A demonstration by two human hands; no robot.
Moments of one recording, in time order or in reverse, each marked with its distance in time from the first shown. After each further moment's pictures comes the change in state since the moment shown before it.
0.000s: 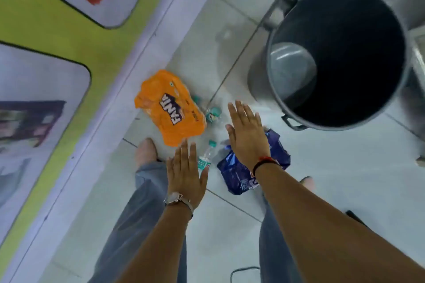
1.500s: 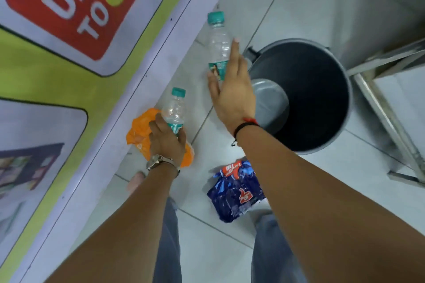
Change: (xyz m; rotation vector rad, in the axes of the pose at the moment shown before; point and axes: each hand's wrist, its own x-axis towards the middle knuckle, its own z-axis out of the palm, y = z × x) left_hand 0.090 0.027 -0.114 -0.388 0.400 -0.144; right_hand 0.062 -0.050 -0.145 0.320 0.684 0.013
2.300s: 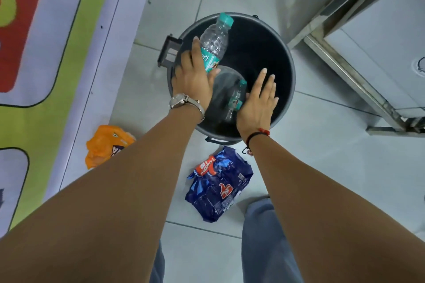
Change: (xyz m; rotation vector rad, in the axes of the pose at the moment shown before) left_hand 0.010 0.191 0.076 0.084 -0.053 0.575; right_hand -0.049 0.172 -0.048 -0.166 0.021 0.619
